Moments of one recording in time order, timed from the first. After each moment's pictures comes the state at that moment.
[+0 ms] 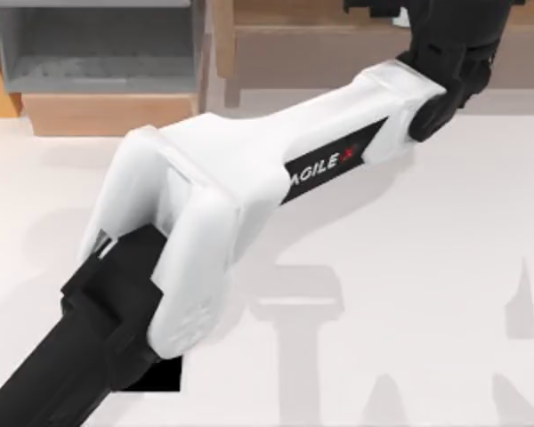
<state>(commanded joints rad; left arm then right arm) -0.85 2.70 2.42 0.30 -0.80 0.01 0.00 0.00 0.00 0.00 0.00 0.00</state>
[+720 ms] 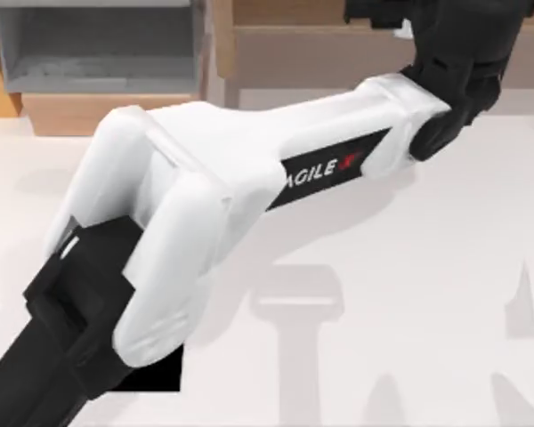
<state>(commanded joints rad) -0.89 2.54 2.16 0.40 -0.84 0.02 0.00 0.00 0.00 0.00 0.00 0.00</state>
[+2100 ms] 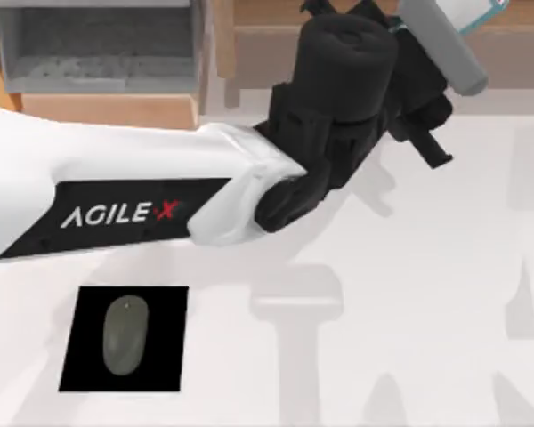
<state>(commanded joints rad) -0.86 1.92 1.27 0.49 -0.28 0.61 0.00 0.00 0.00 0.00 0.00 0.00</state>
